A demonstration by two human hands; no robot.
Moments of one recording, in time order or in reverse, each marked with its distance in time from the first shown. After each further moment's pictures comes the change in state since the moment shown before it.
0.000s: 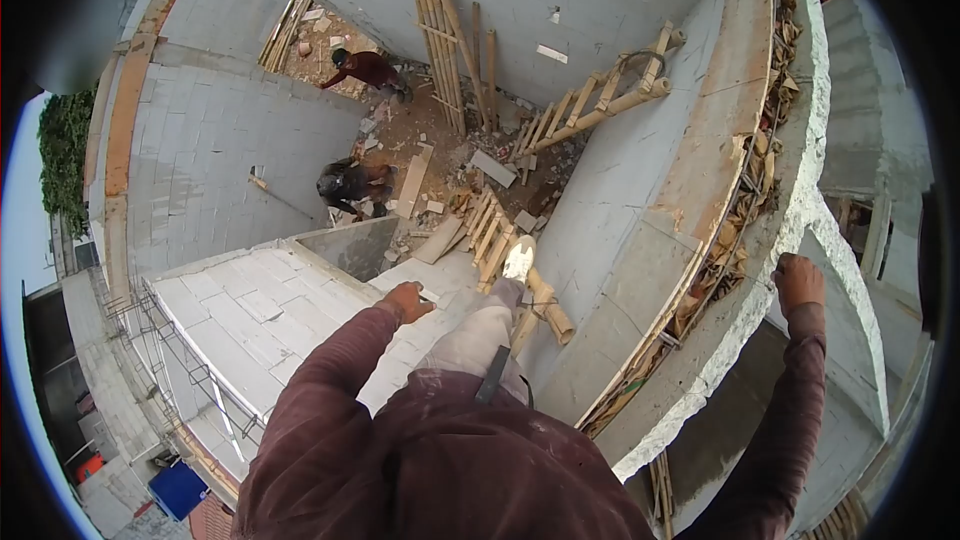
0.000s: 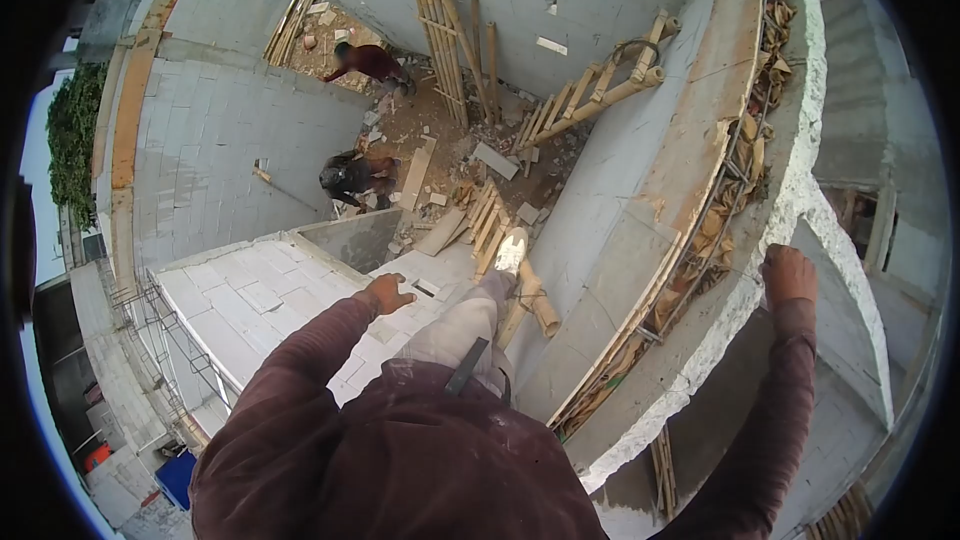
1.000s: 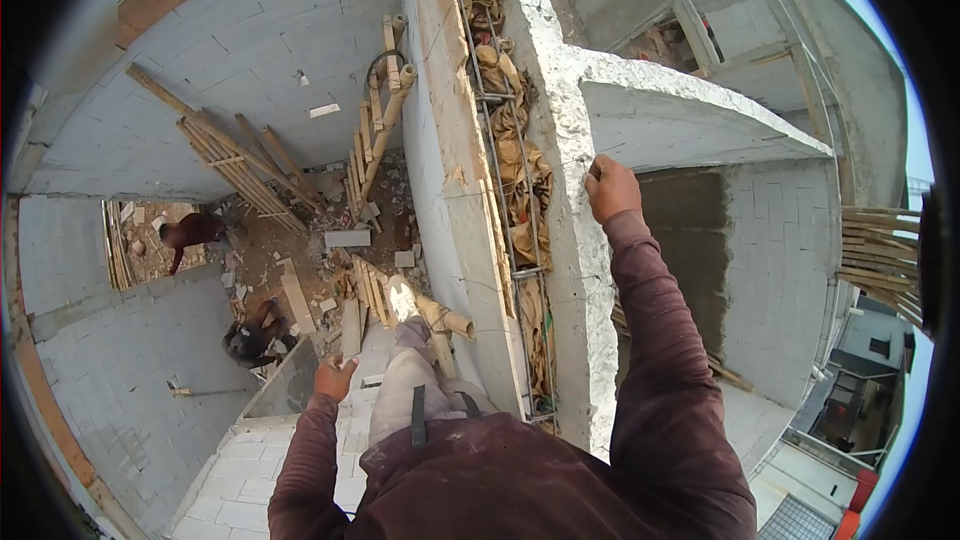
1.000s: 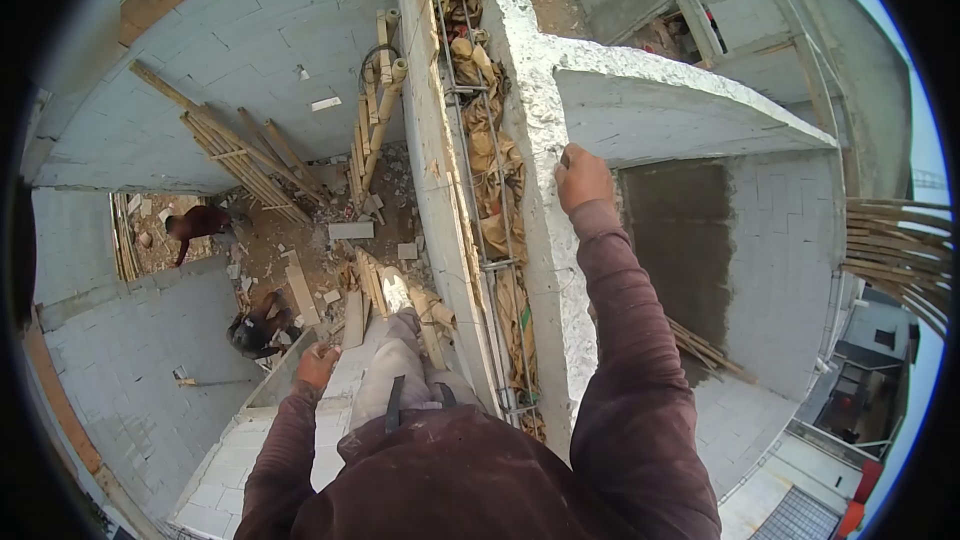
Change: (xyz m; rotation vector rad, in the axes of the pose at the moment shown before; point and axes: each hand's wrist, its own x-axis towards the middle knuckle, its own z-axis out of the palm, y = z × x) left_hand 0.029 0.059 -0.007 -0.279 0.167 0.208; right_hand -0.073 -0.048 0.051 0.601 0.225 0.628
